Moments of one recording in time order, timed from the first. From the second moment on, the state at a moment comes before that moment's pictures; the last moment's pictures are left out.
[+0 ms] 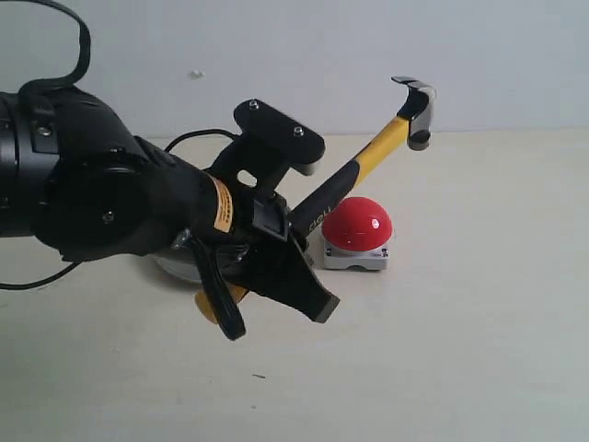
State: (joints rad) left arm -0.91 1.63 -1.03 0.17 0.37 -0.17; right arm 0.12 0.01 -0.13 1.34 -0.10 -1.17
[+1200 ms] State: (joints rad) left arm -0.88 1.60 -0.98 0.17 0.39 -0.14; right arm 0.12 0.01 -0.13 1.34 -0.10 -1.17
